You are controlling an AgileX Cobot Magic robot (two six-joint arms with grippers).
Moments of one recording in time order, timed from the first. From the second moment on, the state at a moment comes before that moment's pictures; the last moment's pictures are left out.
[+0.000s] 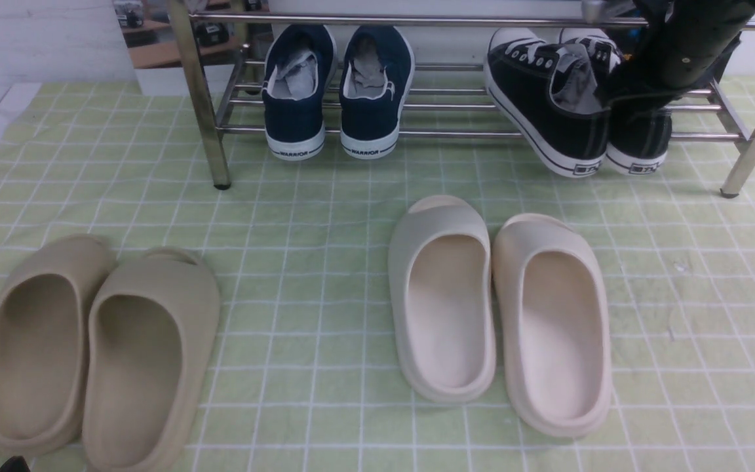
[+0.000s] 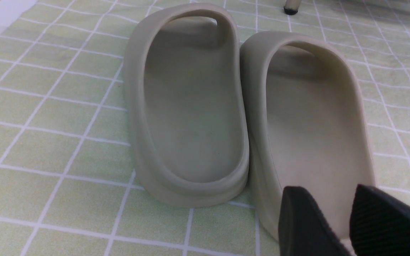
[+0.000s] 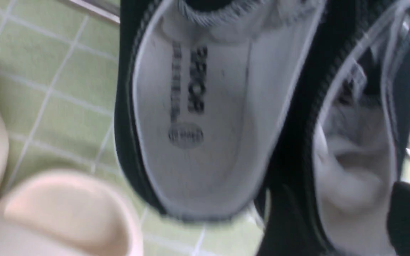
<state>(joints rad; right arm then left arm) 0.14 2.15 -2.15 -0.06 1.14 -0.20 0.01 -0.01 0.03 0.01 0.38 -0.19</state>
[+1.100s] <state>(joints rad) 0.14 0.86 -1.08 0.23 0.97 -0.14 0.01 -0.01 0.03 0.01 0.38 -0.19</state>
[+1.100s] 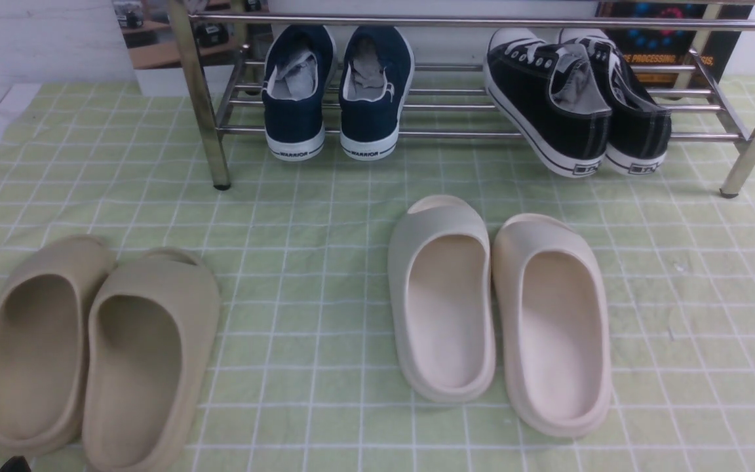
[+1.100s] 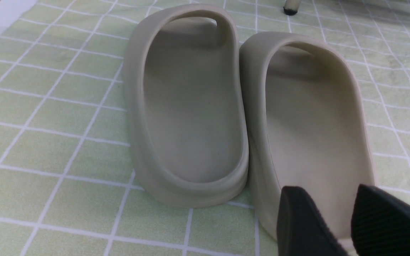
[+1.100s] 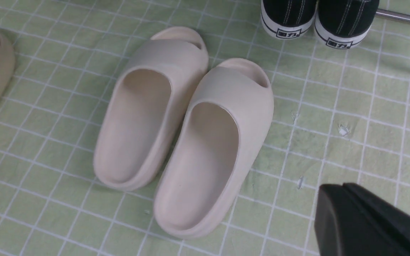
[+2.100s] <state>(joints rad) 0.14 0.53 -0.76 0.21 0.83 -0.14 0.01 -0.01 0.03 0.01 0.38 -0.19</state>
